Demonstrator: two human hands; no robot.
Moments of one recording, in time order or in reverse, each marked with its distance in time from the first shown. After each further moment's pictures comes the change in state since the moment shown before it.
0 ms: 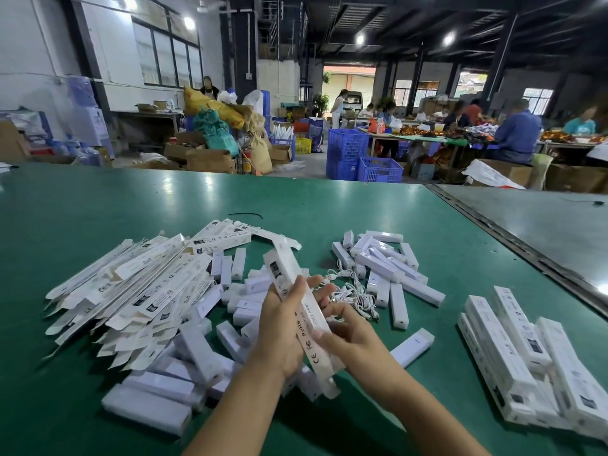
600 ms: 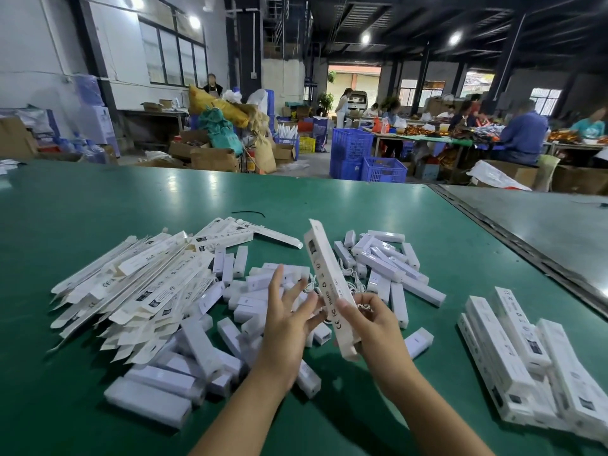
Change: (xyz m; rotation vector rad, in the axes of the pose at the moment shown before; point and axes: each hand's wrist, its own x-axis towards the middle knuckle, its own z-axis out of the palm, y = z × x) left_hand -0.007 -0.016 -0.013 0.194 -0.043 0.160; right_hand 0.005 -0.003 -0.012 0.003 0.345 -0.013
